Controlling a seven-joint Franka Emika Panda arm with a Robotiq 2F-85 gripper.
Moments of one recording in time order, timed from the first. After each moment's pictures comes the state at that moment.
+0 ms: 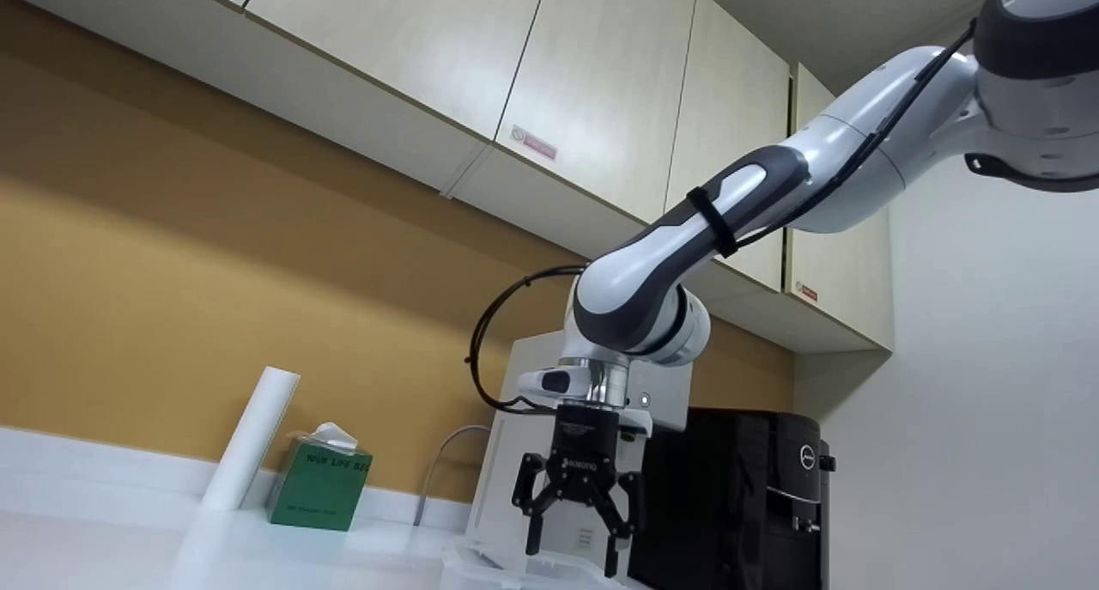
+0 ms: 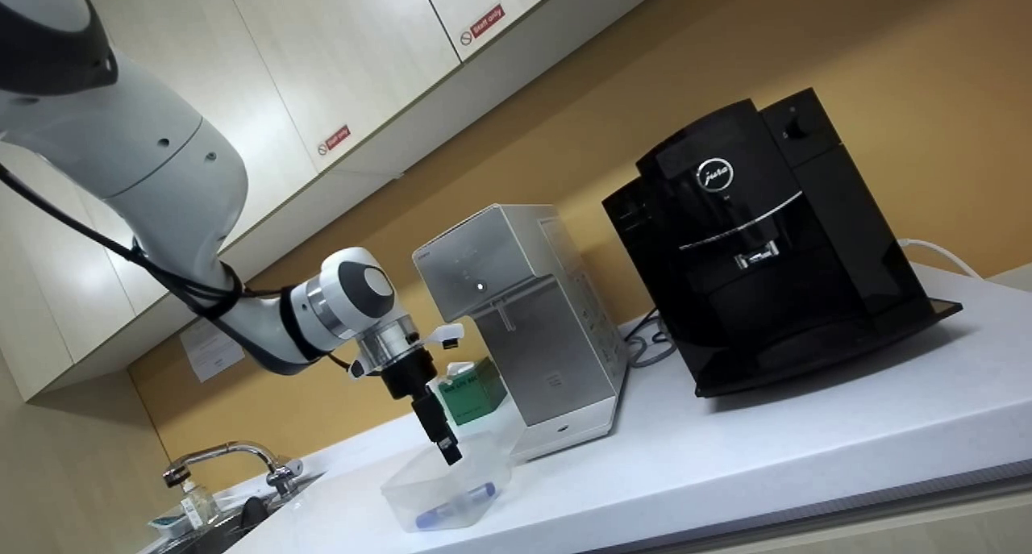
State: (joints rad) arm 0.10 0.22 0.16 -2.06 -0.14 2.27 -1.87
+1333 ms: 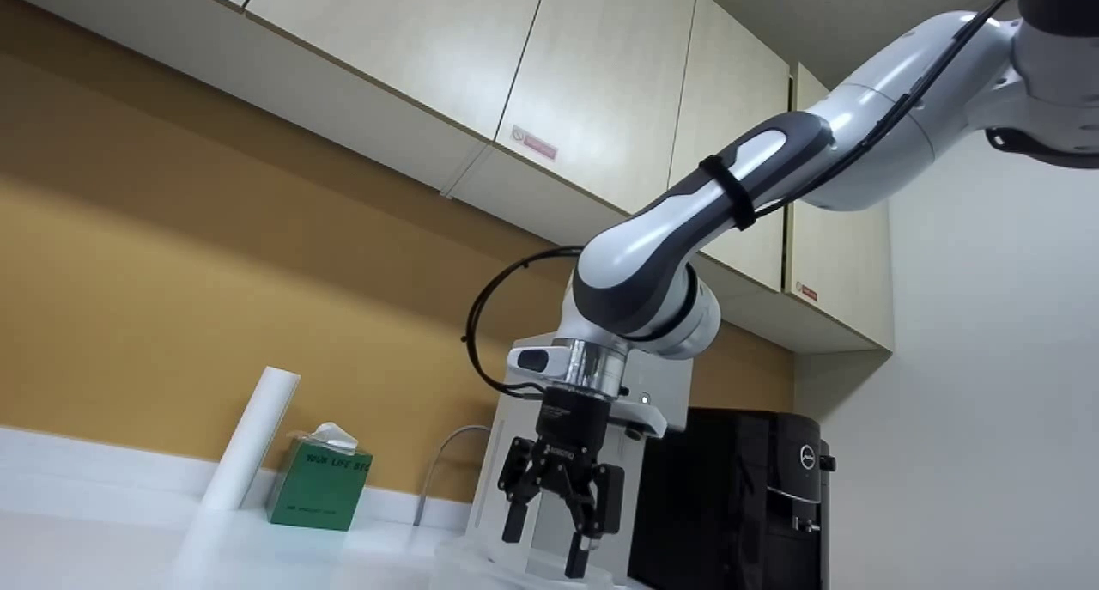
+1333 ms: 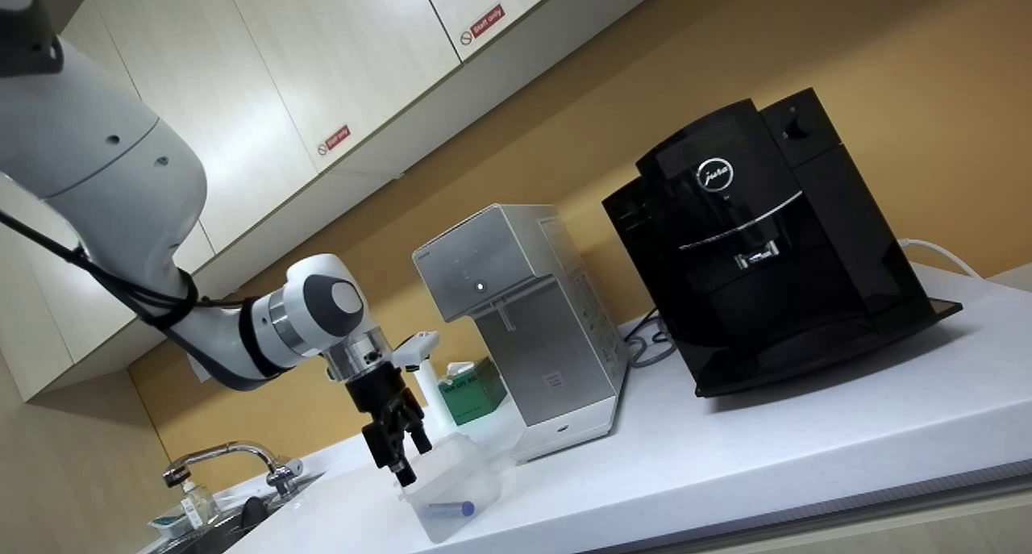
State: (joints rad) arm 0.15 0.14 0.18 -2.16 -0.04 2.39 -1.53
